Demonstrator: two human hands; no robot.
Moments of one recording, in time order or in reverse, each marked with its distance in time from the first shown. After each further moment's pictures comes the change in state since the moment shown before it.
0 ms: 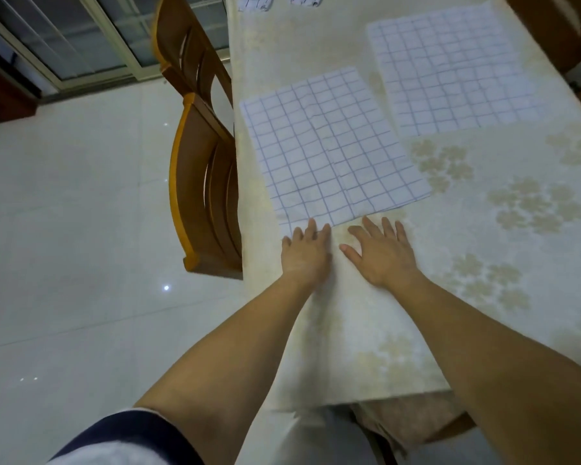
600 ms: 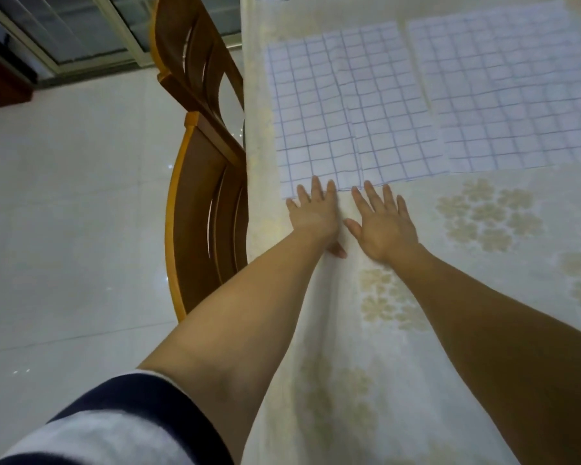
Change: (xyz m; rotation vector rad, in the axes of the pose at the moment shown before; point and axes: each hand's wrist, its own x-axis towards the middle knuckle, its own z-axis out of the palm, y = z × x) left_hand 0.172 -0.044 -0.094 0.046 -0.154 -0.114; right_hand 0.184 -0.025 -0.047 -0.019 0.056 -0.050
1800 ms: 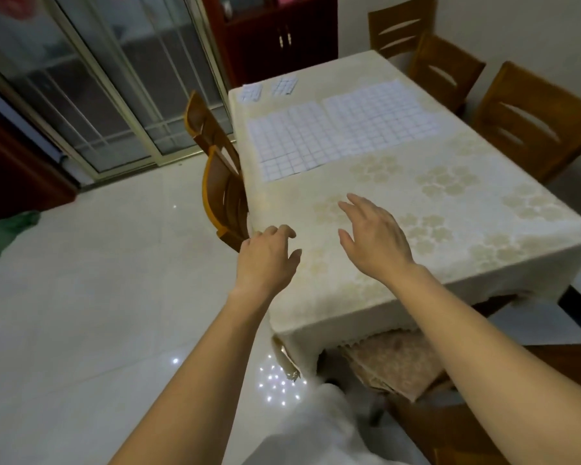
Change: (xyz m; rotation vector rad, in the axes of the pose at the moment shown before) left_hand -0.481 -0.001 0.084 -0.116 0.647 0.206; right_hand -0.469 -0.043 -0.038 0.273 0.554 -0.045
